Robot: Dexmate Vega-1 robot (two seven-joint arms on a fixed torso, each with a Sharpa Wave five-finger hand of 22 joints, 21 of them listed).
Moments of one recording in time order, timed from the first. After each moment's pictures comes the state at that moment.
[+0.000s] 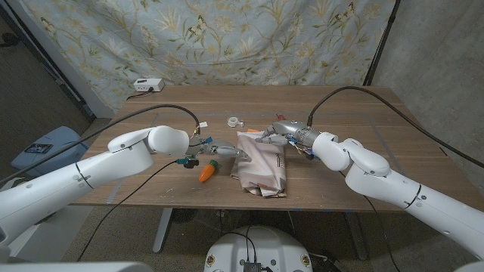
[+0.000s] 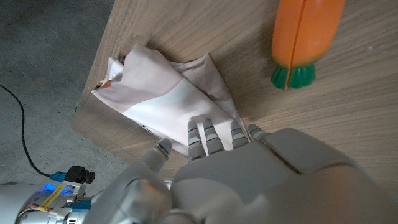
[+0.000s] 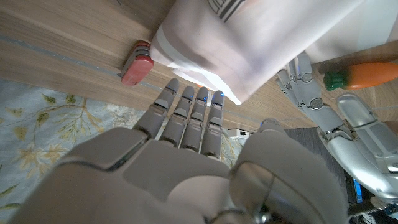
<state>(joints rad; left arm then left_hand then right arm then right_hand) 0.76 1.08 0.66 -2.13 0.09 0.29 -0.58 0.07 0.15 0.73 0.14 0.18 0.18 -0.13 0.19 0.18 0.12 -0.06 0.20 0.19 -0.08 0.08 0.19 0.17 -0.17 0.10 0.21 0.18 -0.87 -0.88 -0.69 -2.14 -0.58 -0.35 0.24 0.54 0.12 0.05 0.10 0.21 0.59 -0.04 0.19 0.18 0.54 -0.03 0.21 0.18 0.42 -0.04 0.19 0.22 0.44 0.00 0.19 0.17</state>
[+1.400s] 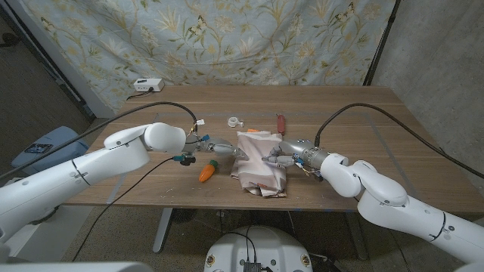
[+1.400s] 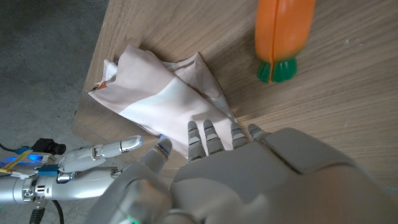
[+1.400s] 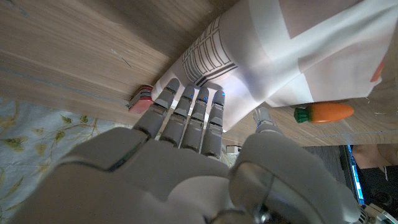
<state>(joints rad) 0.76 1.09 0.64 -2.11 0.09 0.24 -0.60 0.06 0.15 0.73 0.14 0.18 0.18 -0.13 0.19 0.18 0.12 -0.06 0.20 0.19 -0.08 0.08 0.19 0.17 -0.17 0.10 0.21 0.18 -1.05 -0.97 -0.66 -2.29 -0.64 -0.46 0.24 0.53 0.14 0.06 0.09 0.21 0.59 -0.04 0.19 0.18 0.53 -0.03 0.19 0.18 0.42 -0.04 0.19 0.20 0.44 0.00 0.19 0.17</state>
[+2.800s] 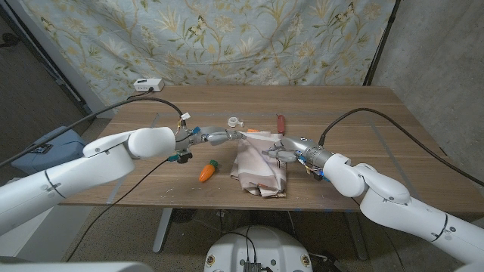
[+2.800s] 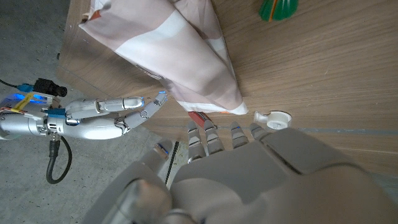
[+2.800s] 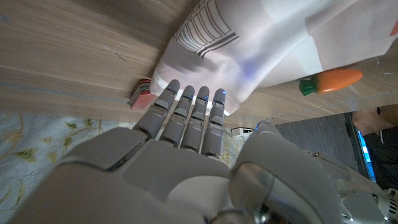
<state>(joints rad) 0.95 1.18 0.45 -2.23 -0.03 0.25 -0.28 0.07 0.14 0.74 0.13 0.18 0.17 -0.12 0.18 0.18 0.11 -0.06 0.20 0.19 -0.06 0.08 0.19 0.17 -0.17 0.12 0.22 0.18 -1.09 -0.95 -0.58 -2.26 -0.51 -0.39 0.12 0.51 0.15 0.08 0.09 0.21 0.61 -0.03 0.20 0.19 0.56 -0.03 0.19 0.18 0.44 -0.04 0.20 0.19 0.43 -0.01 0.19 0.17</state>
